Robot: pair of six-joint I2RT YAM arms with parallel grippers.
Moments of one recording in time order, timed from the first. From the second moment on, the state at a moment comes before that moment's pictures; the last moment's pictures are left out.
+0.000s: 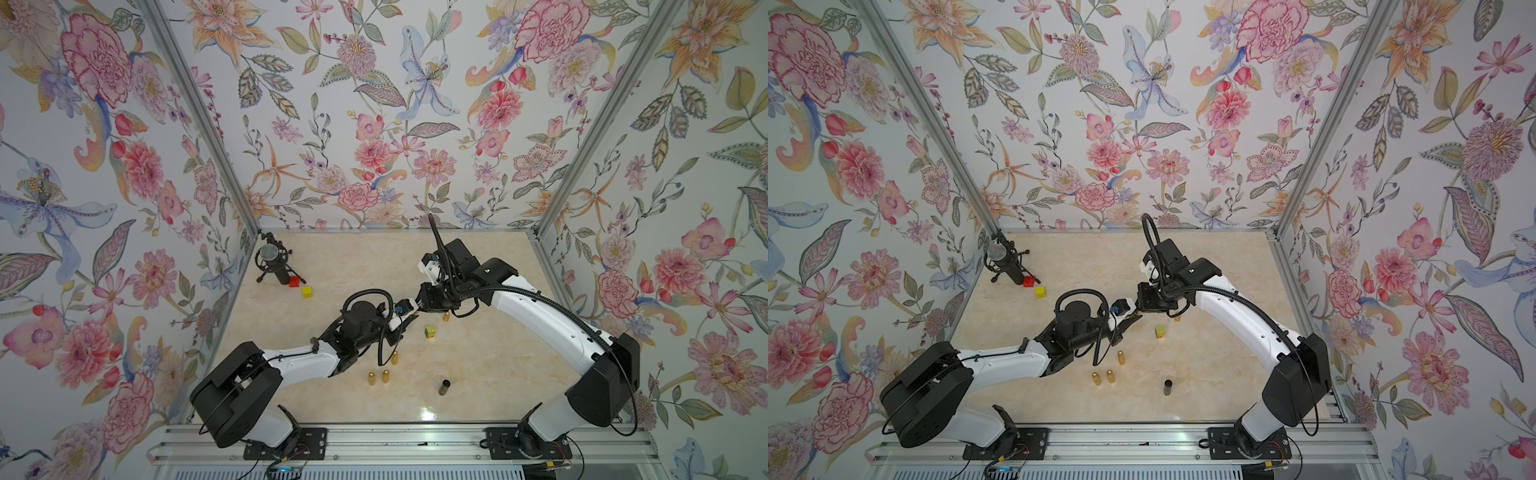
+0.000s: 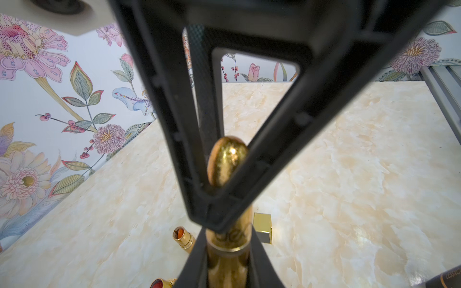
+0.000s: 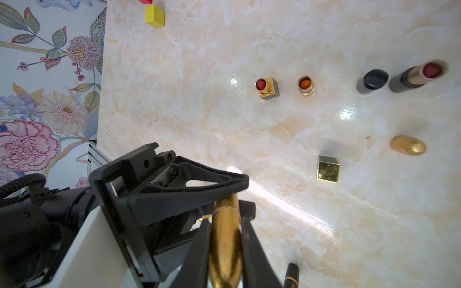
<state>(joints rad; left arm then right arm) -0.77 1.47 0.59 0.64 0.24 0.29 0.66 1.57 1.47 -0.93 -0.35 0.49</state>
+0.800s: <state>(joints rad) -0.72 1.37 0.51 0.61 0.20 0.23 0.56 1.49 1.19 -0.92 -0.08 0.47</state>
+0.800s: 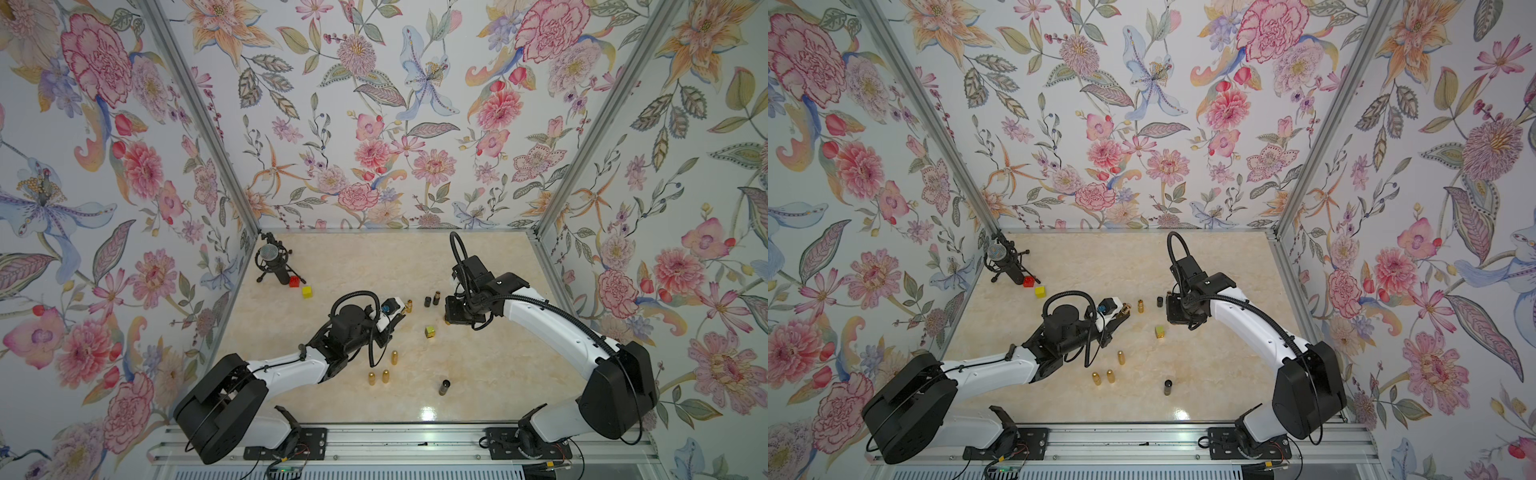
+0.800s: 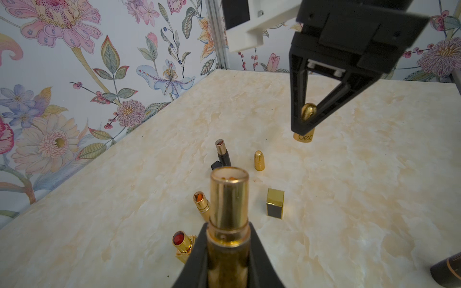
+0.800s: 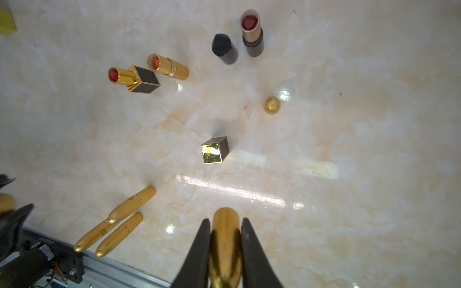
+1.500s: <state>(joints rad) -0.71 1.36 0.48 0.68 0.20 0.20 0.64 1.65 1.07 -0.74 0.05 0.46</state>
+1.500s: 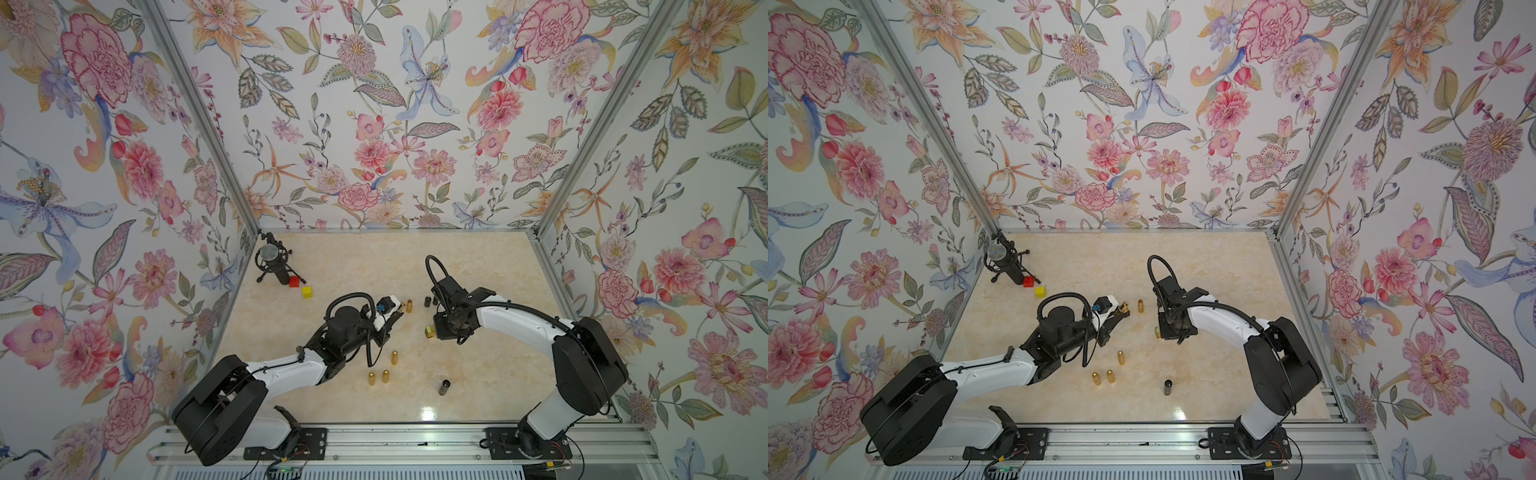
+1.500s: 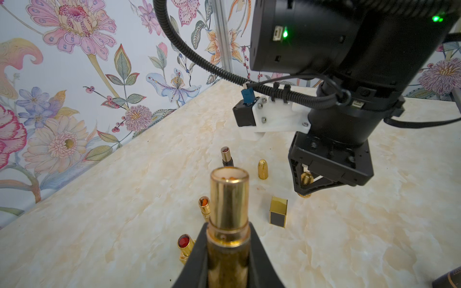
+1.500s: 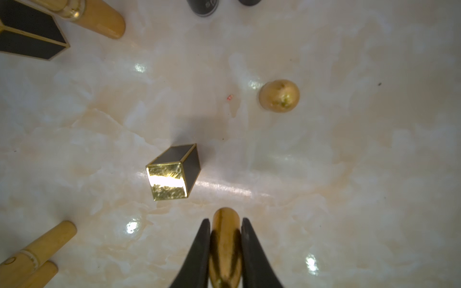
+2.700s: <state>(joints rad) -0.70 1.36 0.48 0.72 0.20 0.18 0.66 1.56 1.07 -0.73 0.01 0.46</state>
